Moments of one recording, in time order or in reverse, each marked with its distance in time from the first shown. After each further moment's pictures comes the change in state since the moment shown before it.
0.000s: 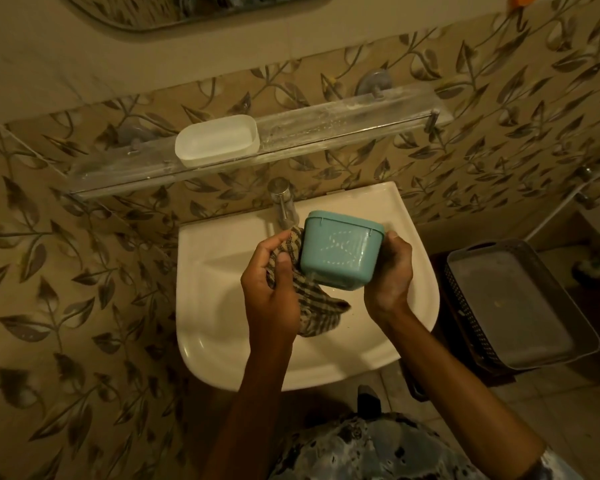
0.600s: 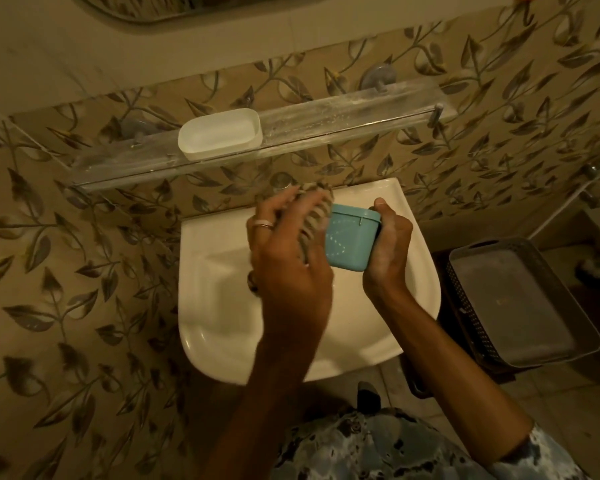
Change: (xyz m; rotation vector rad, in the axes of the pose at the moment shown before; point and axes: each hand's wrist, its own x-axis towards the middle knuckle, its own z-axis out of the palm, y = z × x) left_hand -0.003 0.047 0.018 0.379 0.088 0.418; right_hand 0.014 -0.015 0.024 -0.325 0.161 -0.119
